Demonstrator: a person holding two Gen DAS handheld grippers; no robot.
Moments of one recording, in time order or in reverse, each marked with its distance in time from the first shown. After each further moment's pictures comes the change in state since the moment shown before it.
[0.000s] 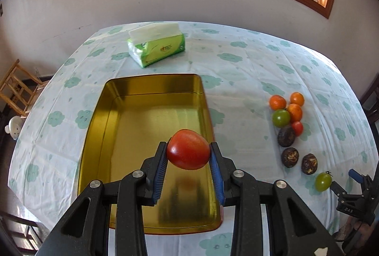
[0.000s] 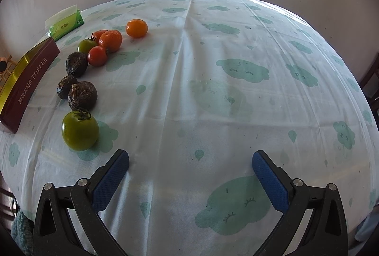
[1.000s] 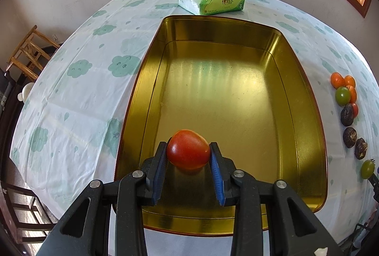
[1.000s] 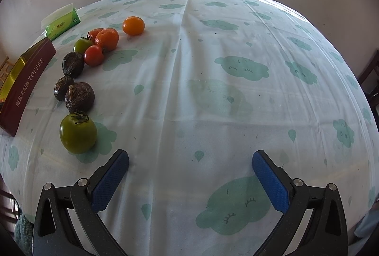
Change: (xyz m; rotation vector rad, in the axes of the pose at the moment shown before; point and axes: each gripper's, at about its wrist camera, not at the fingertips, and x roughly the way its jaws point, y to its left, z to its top) left arm 0.048 0.074 -0.041 -0.092 0.165 0.106; right arm 0.003 0.000 0.005 0.010 0.027 -0.009
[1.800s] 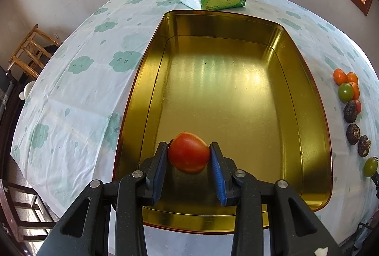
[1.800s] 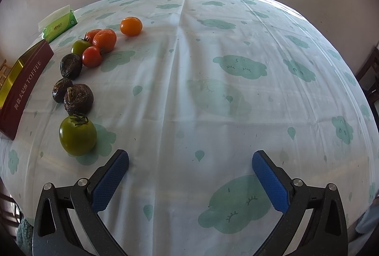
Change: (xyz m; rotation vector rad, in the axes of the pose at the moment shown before) left arm 0.003 0.001 -0.004 -0.004 0.010 0.009; right arm 0.000 0.002 -0.001 0.014 0.001 -0.006
